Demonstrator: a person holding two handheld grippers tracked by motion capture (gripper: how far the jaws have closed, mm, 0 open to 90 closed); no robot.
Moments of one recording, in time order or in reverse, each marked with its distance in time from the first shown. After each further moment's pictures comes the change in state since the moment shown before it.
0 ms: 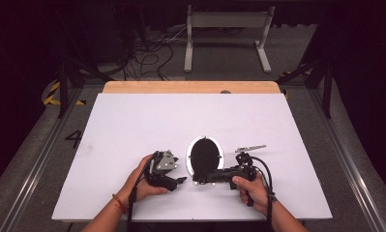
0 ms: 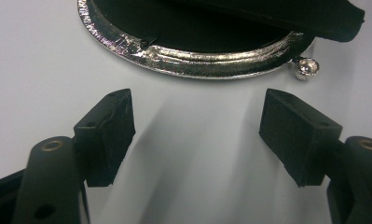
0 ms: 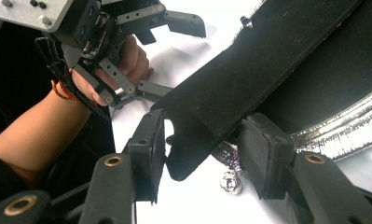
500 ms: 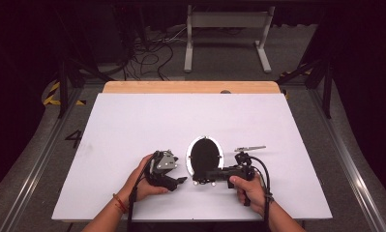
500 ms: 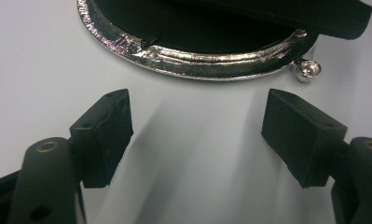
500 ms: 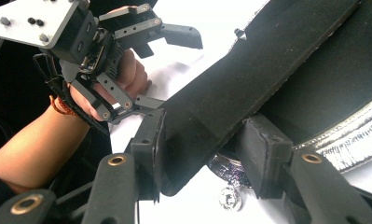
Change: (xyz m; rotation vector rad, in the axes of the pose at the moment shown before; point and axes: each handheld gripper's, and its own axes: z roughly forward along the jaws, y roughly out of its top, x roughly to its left) left arm 0.001 0.000 0.001 -0.002 -0.006 -0.013; right arm -0.001 -0.001 0.005 -0.040 -0.008 0.029
